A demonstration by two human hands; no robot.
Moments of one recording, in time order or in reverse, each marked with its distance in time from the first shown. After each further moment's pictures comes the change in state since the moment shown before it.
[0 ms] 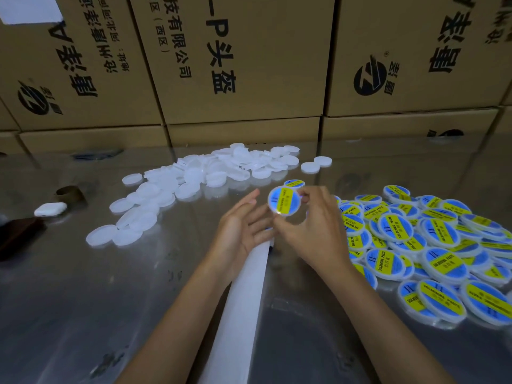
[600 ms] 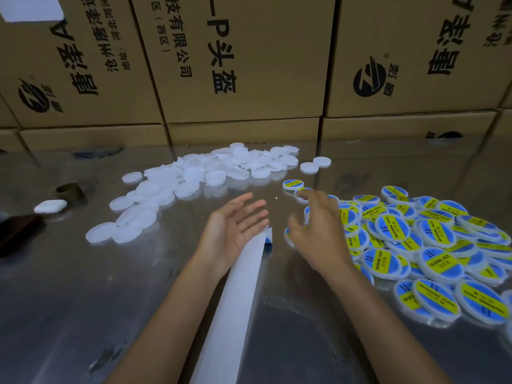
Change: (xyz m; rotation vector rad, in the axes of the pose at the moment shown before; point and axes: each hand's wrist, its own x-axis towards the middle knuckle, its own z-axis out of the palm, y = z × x) left_hand 0.004 0.004 -0.015 -0.177 0.032 -0.046; right_hand -0.004 0.004 -0.009 -0.021 -0.086 -0.005
